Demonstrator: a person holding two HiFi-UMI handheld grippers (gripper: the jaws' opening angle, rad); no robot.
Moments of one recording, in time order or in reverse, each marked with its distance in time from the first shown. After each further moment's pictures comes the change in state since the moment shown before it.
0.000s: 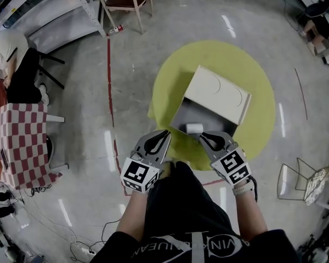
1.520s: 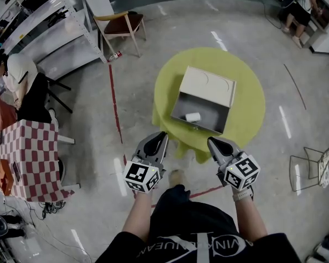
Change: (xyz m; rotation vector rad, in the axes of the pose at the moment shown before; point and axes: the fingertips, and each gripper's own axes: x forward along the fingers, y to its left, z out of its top) left arm -0.077 -0.037 0.023 0.041 -0.112 -0.011; right arm -0.097 0.066 0.008 0.326 -0.458 -0.136
